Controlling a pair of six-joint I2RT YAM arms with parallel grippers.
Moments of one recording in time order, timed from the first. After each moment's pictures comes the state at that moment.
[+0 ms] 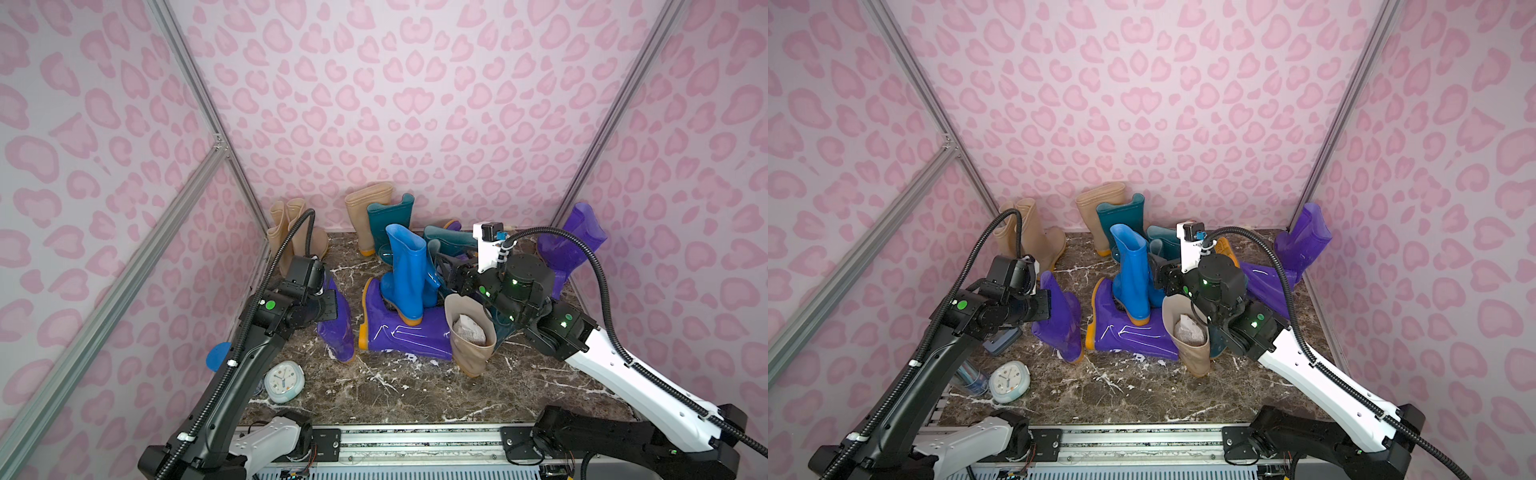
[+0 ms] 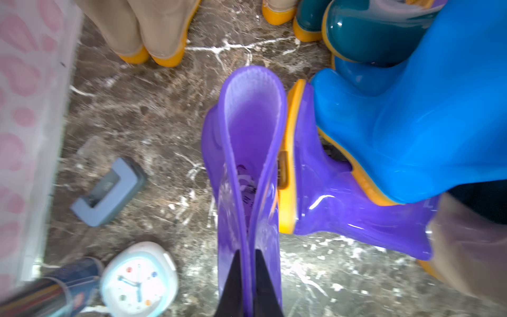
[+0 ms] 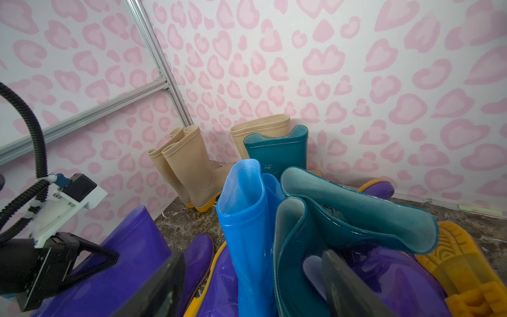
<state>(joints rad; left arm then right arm) -0.35 1.12 1.29 -1.13 -0.17 -0.38 0.80 1.11 1.20 -0.24 0.25 0.28</state>
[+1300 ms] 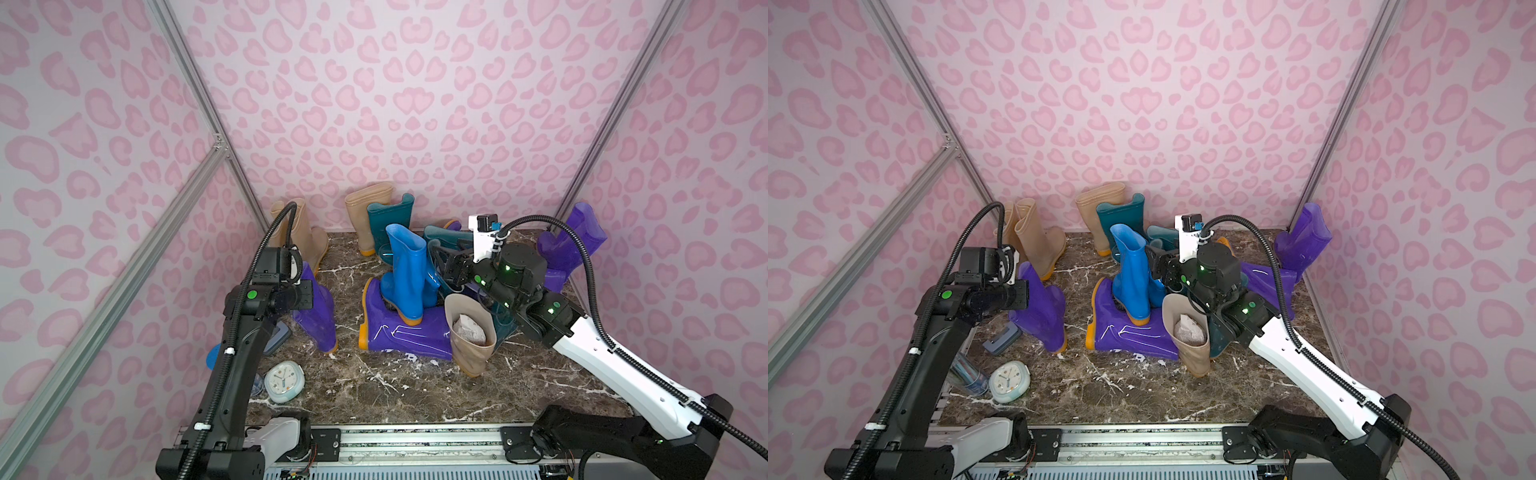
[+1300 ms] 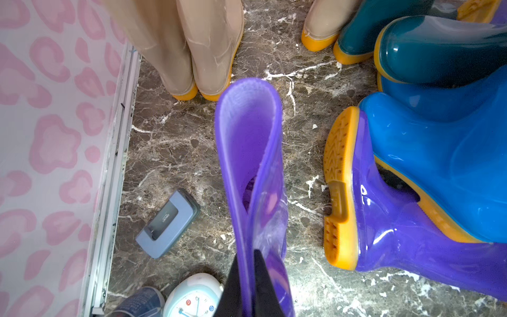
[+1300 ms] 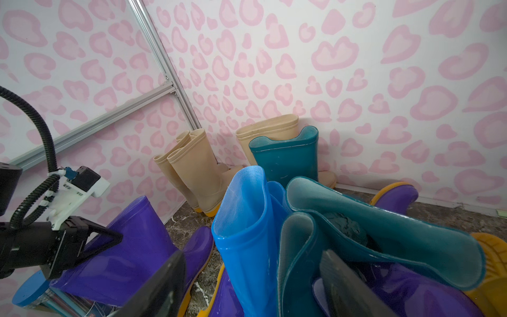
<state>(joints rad) -0.05 1.16 1.27 -1.03 -0.06 -0.08 0.70 1.19 1.22 -0.17 0.12 0.32</state>
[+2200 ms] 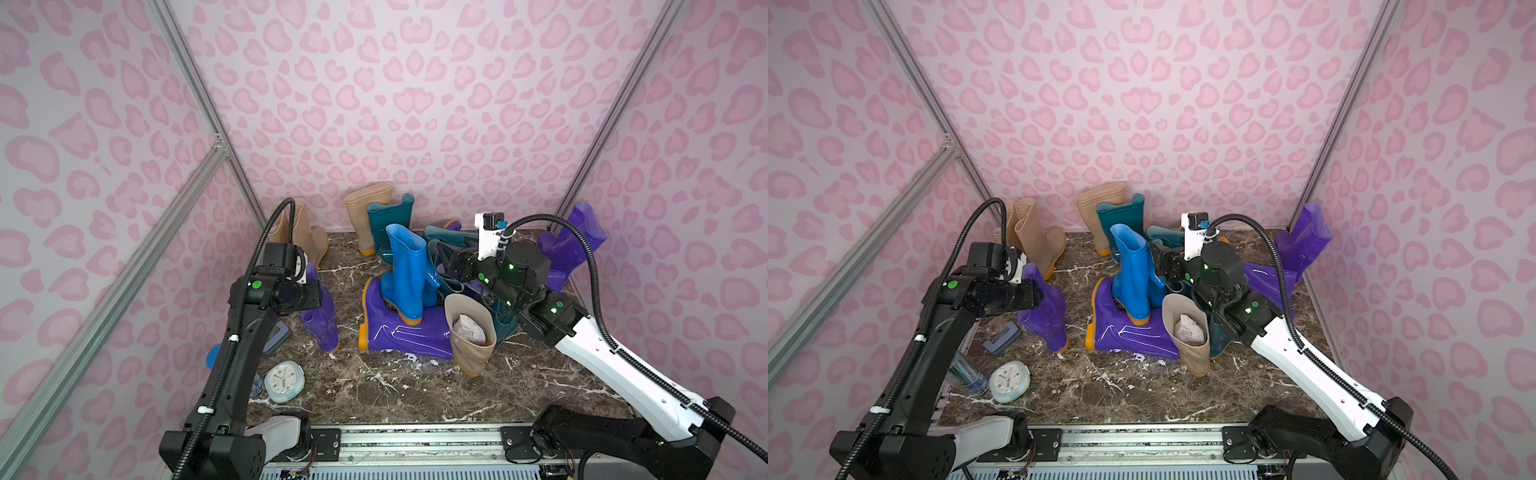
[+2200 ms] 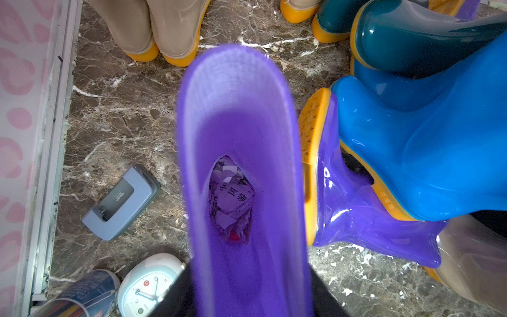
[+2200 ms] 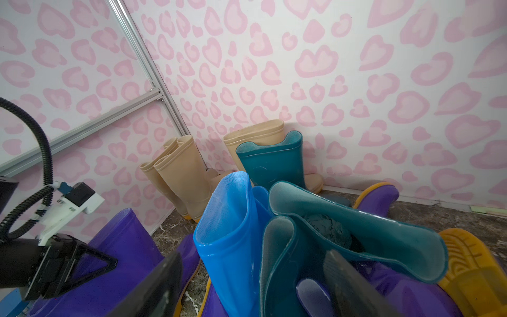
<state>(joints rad) -0.07 1.22 1.32 -1.11 0.05 -0.20 0.69 1.17 1.21 -0.17 0.14 0.32</state>
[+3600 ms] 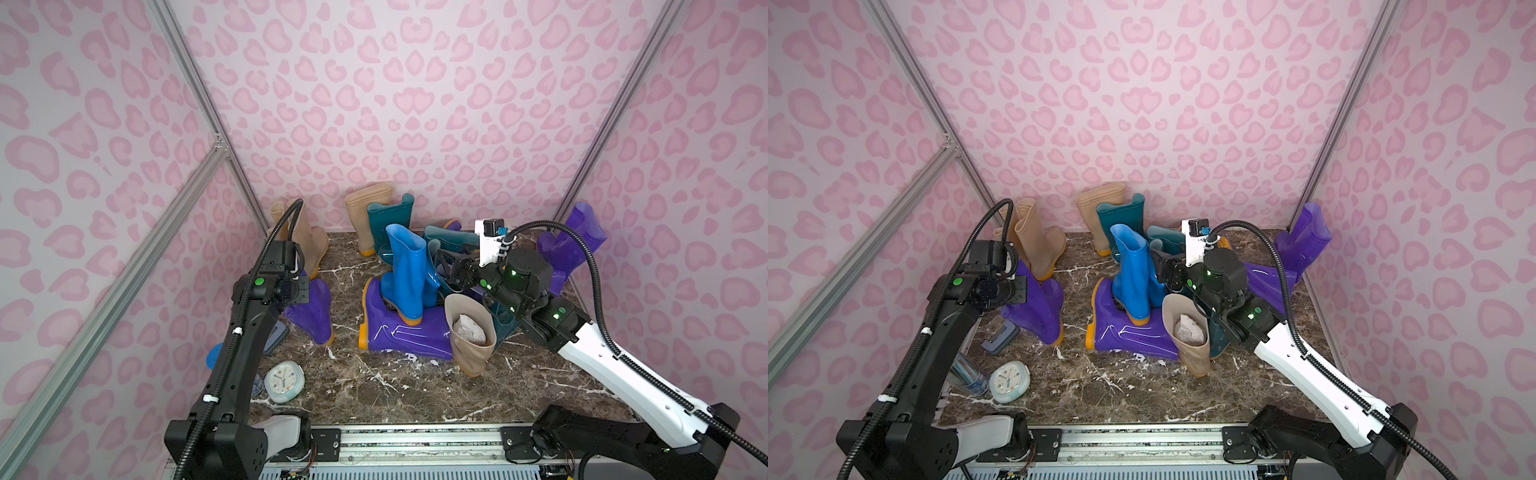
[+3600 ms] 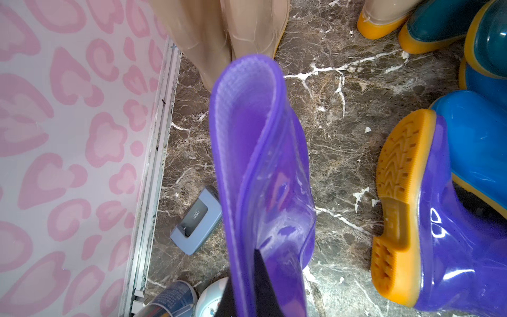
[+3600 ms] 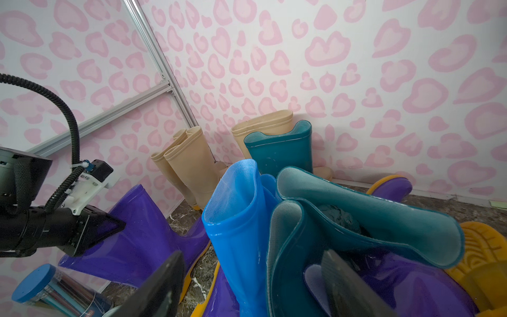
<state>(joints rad) -0.05 1.25 1.30 -1.01 -0.21 -0.06 0.68 1.14 1.15 -0.16 0.09 0.33</state>
